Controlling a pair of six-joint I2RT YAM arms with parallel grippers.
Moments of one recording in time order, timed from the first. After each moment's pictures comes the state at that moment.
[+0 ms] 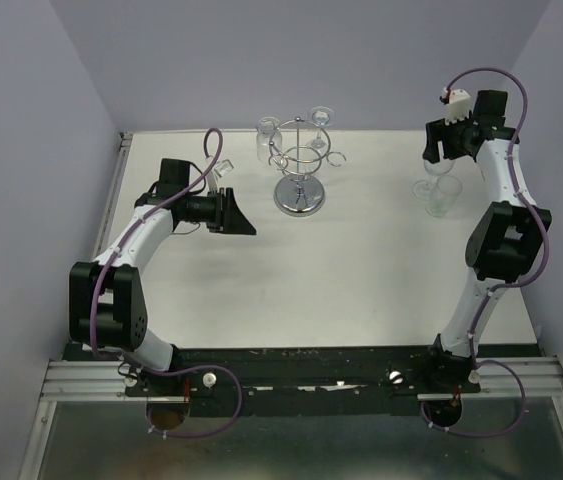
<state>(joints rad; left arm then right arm) -0.11 1.53 1.10 -0.47 1.07 -0.09 -0.19 2.05 1.93 -0.62 -0.33 -0.43</state>
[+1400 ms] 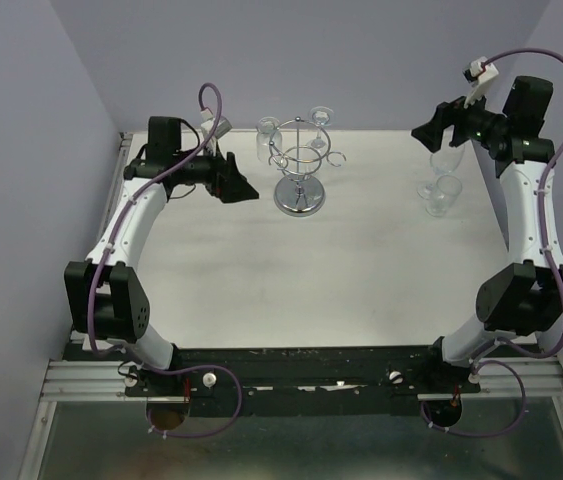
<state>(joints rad) -0.10 1.58 1.41 -0.55 1.08 0.08 -0.18 1.64 1.75 -0.51 -0.74 -0.28</state>
